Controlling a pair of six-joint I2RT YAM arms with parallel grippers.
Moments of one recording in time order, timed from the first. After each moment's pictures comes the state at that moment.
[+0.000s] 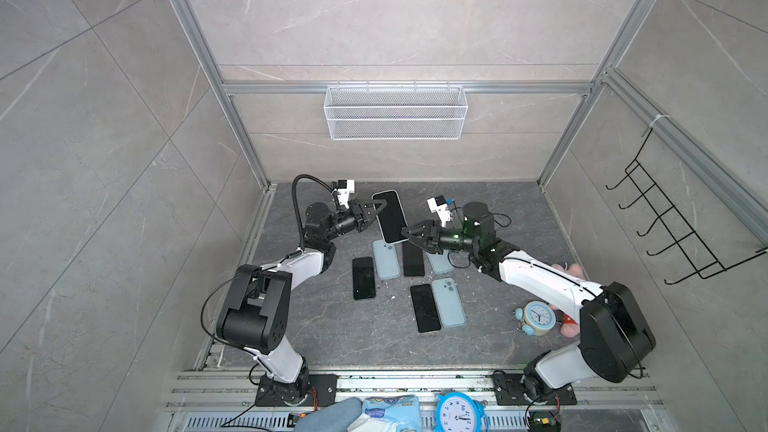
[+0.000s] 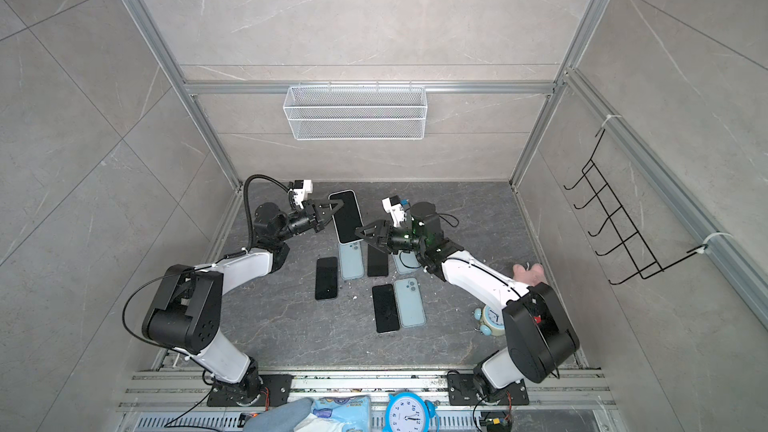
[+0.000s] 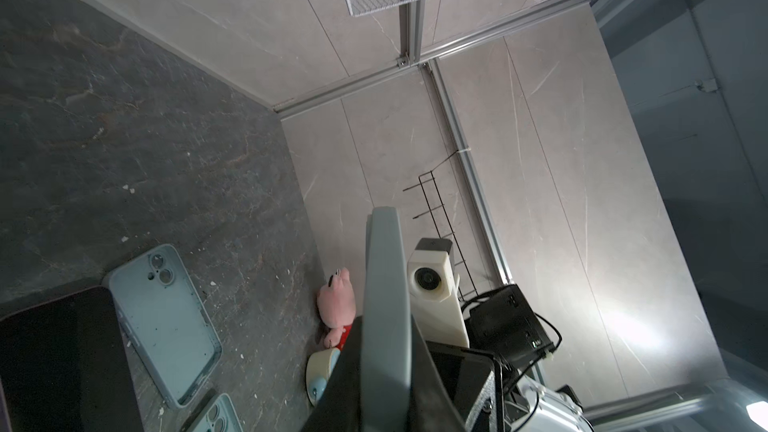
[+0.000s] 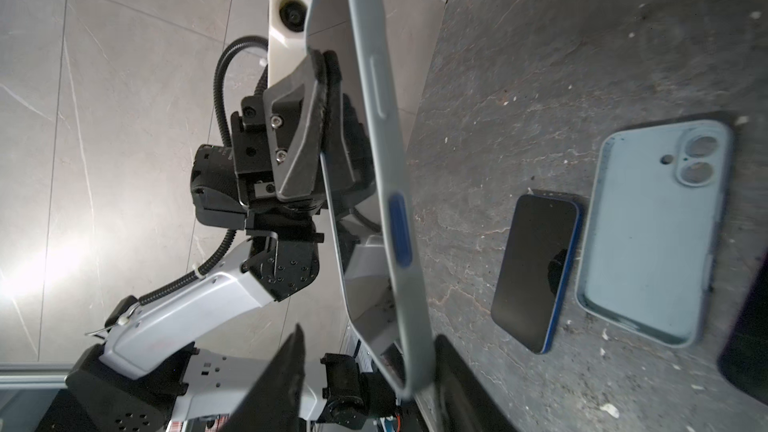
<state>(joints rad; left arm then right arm) -0.27 1.61 0.89 0.86 0.79 -1.28 0.53 1.45 0.93 0.29 -0.69 1.02</state>
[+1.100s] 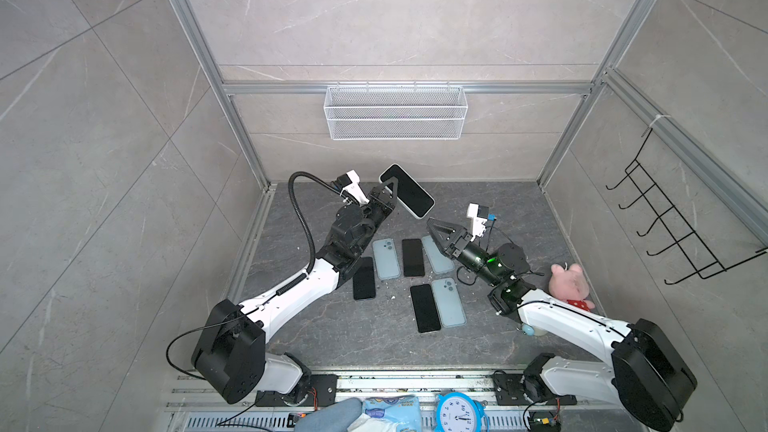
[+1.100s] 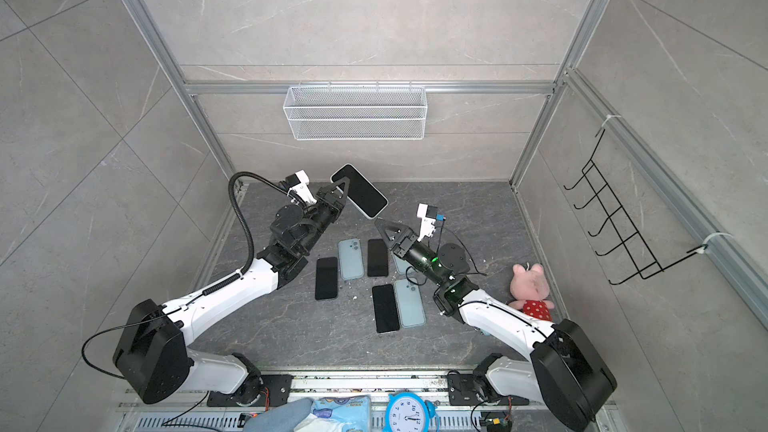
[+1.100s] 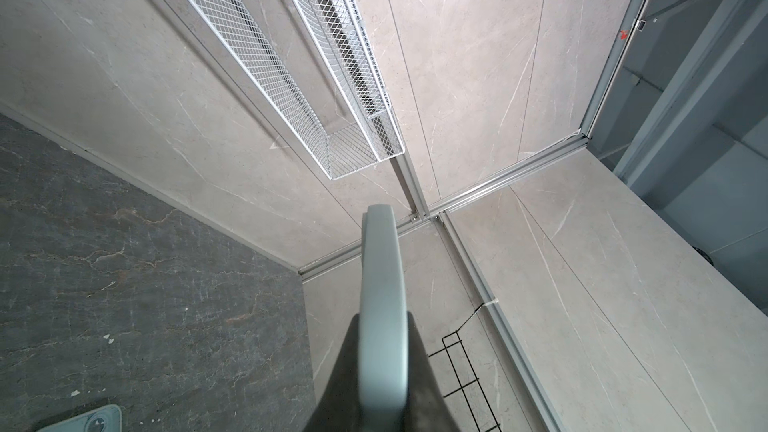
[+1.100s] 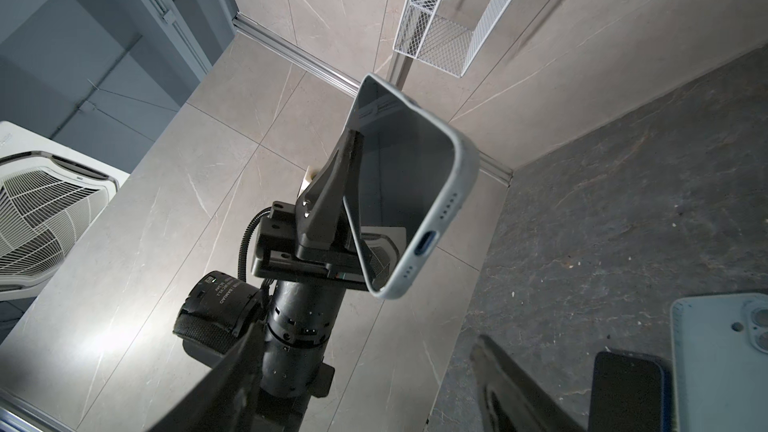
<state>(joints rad) -0.65 1.40 0.99 0.59 -0.12 -1.13 0.61 1.26 0.60 0.92 -0.30 1.18</state>
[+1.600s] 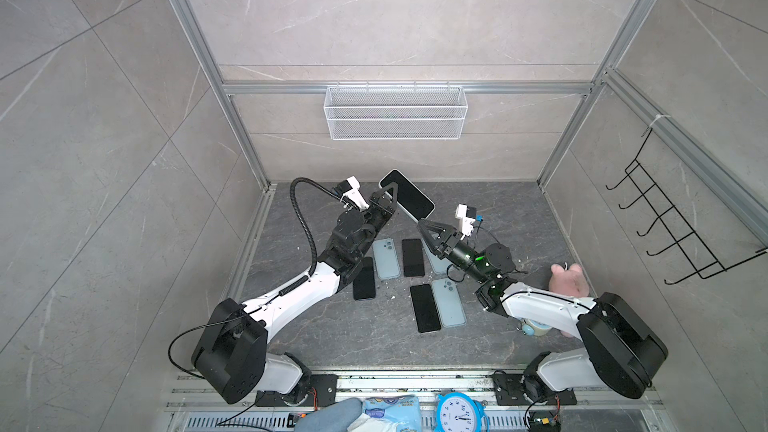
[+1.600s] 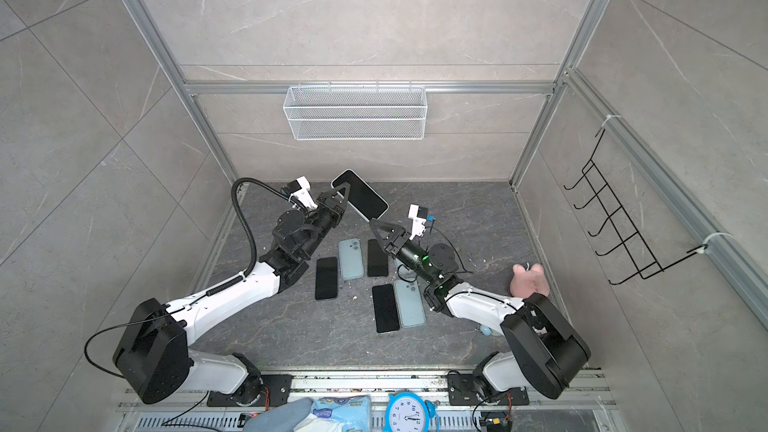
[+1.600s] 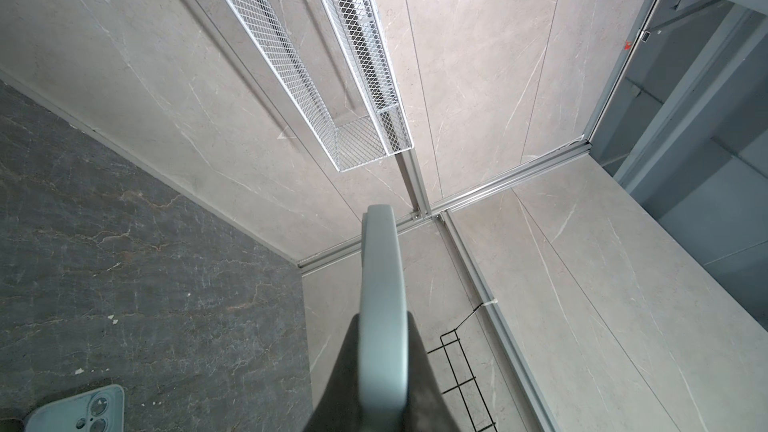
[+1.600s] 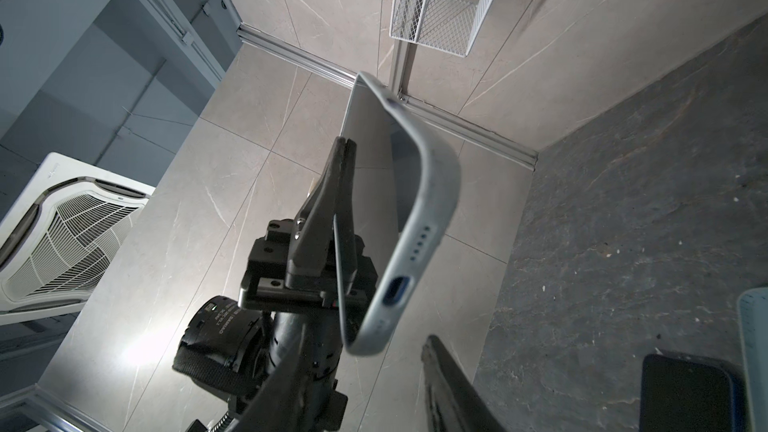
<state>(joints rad) -0.66 1.40 0.94 0.64 -0.12 -1.18 0.62 1.45 0.61 1.14 -0.30 1.30</state>
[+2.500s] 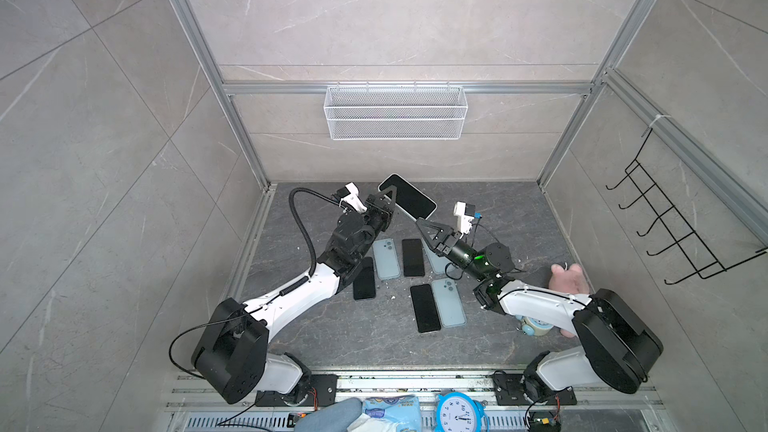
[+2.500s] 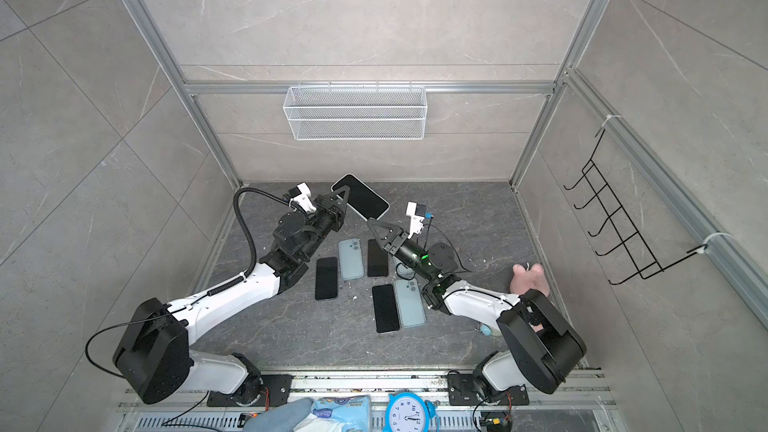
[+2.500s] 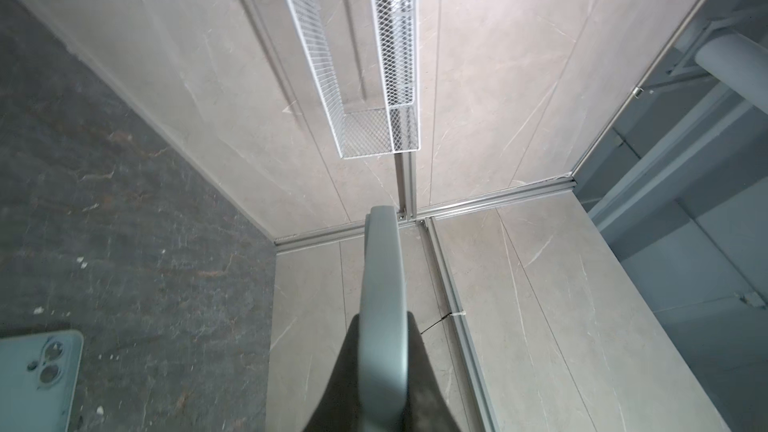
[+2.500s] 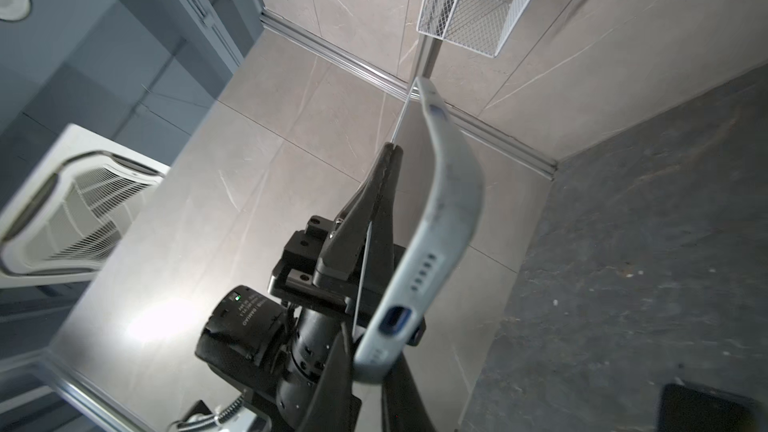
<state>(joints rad) -0.65 1.40 0.92 0.59 -0.09 -1.43 0.63 1.41 0.64 1.04 -0.33 1.13</state>
